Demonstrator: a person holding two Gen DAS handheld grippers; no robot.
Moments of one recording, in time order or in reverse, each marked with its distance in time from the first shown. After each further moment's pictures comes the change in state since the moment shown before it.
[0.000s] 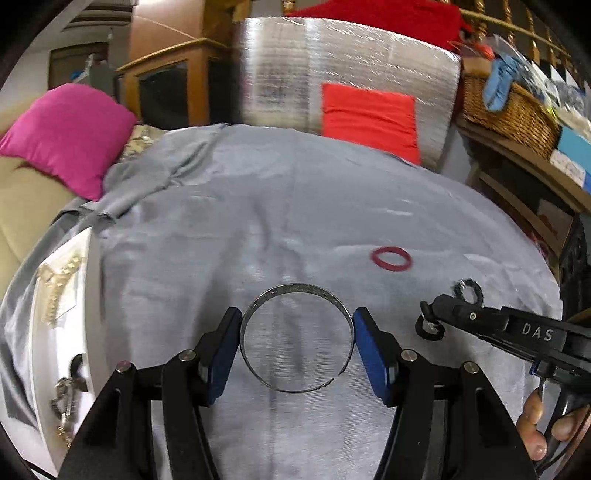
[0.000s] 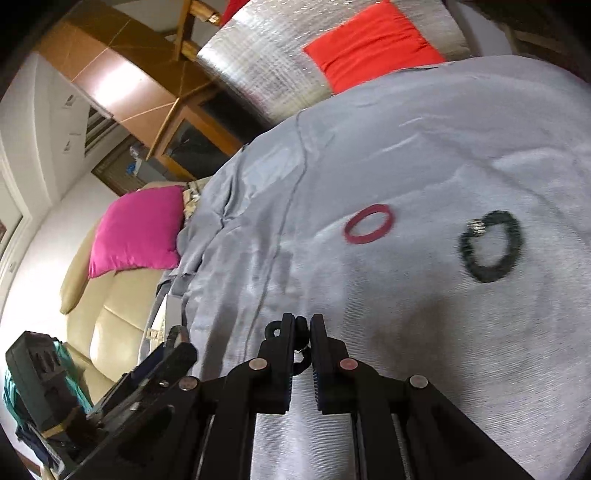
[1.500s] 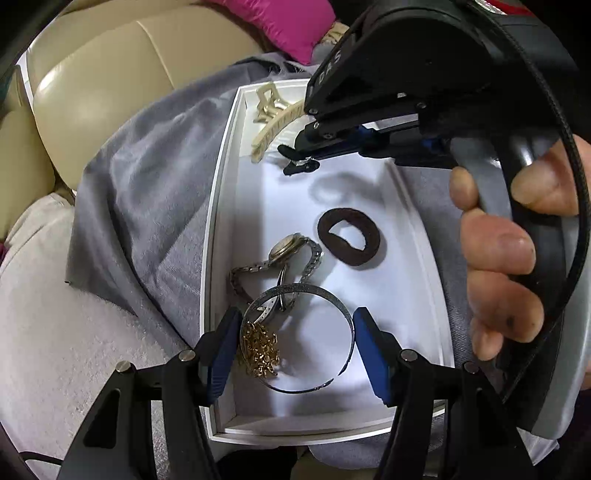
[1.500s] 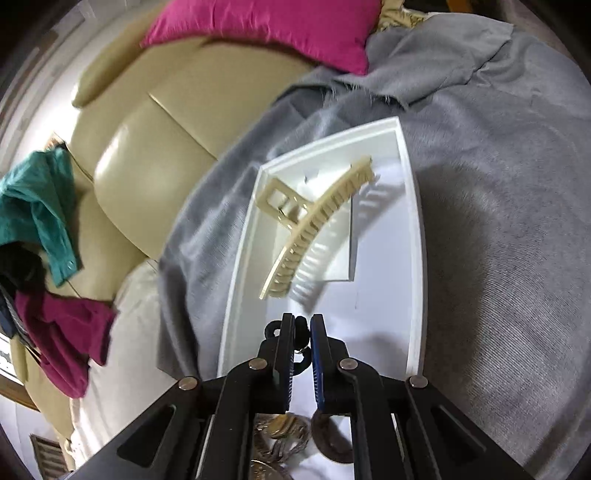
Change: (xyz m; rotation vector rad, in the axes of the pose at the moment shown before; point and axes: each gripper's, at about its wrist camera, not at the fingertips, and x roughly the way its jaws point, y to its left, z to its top) left arm -0.016 0.212 -0.097 -0.403 0.292 0.307; right arm 0.282 0.314 -0.104 -0.543 0.591 0.131
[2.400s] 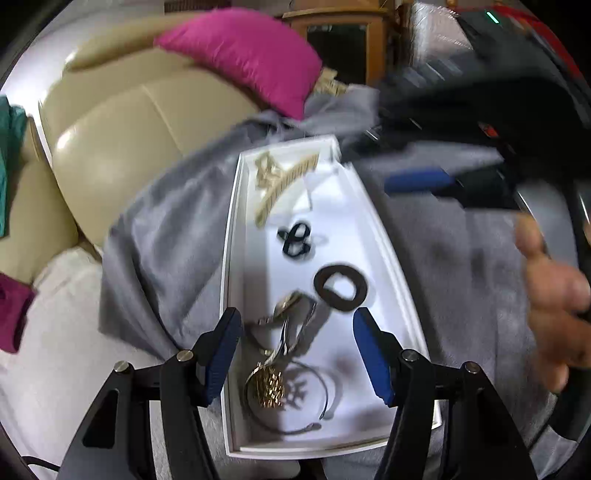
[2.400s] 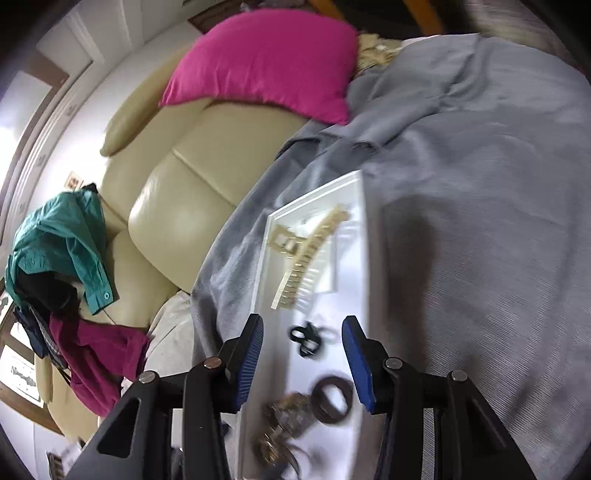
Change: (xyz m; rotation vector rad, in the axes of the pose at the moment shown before) left arm -0.038 -0.019 0.004 0.100 -0.233 0.086; right arm -0.085 -0.032 -0.023 0.089 -0.172 0.102
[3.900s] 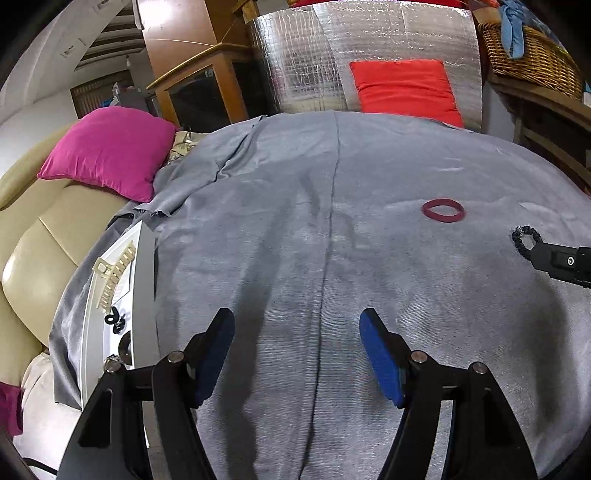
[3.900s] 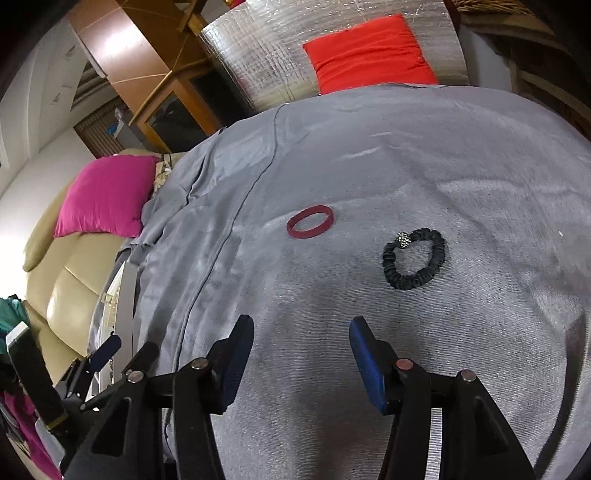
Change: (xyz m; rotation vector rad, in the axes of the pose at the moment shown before) left arm -0.035 -0.224 -0.016 0.352 -0.113 -0.127; right arm -0.281 -0.215 -0.174 0.318 -0.360 -0.435
